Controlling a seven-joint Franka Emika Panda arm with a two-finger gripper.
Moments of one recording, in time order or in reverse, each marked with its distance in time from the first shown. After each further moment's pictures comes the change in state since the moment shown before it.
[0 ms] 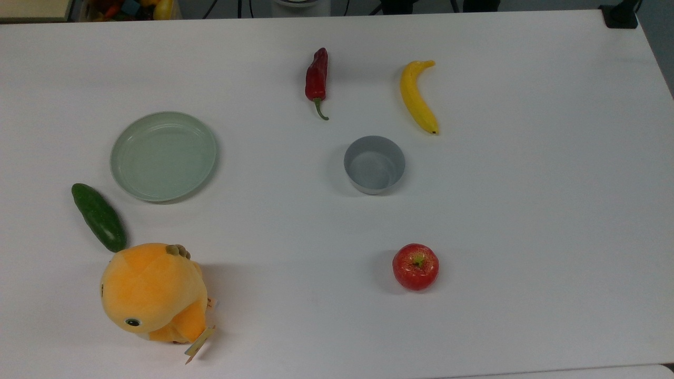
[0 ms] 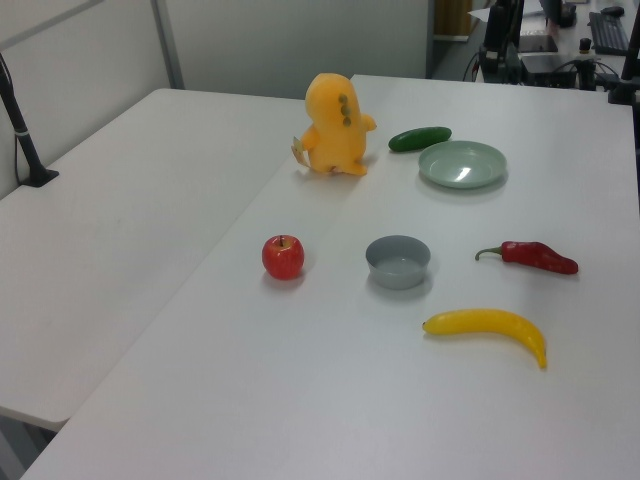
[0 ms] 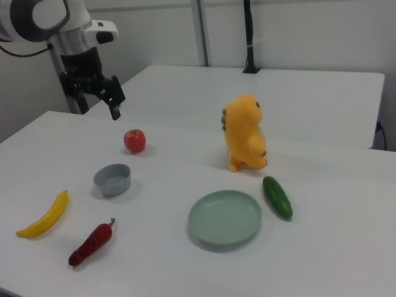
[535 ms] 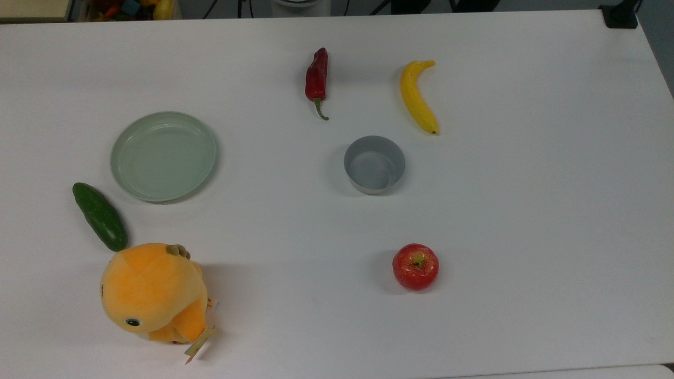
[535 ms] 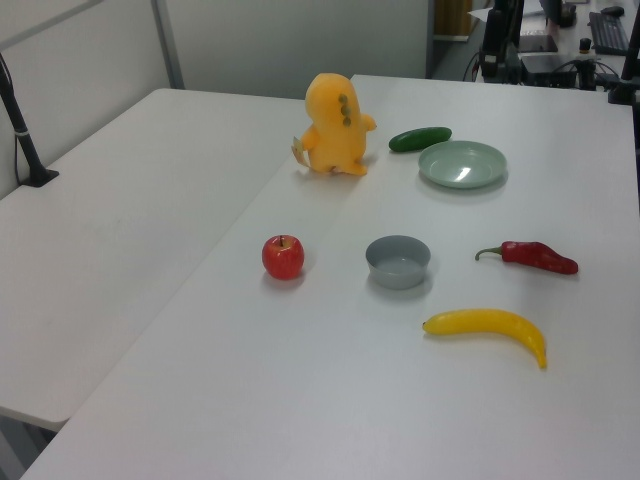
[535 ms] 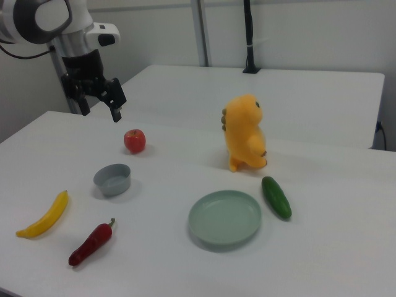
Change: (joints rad) arm 0.000 0.010 0.000 -0.001 0.000 0.000 0.000
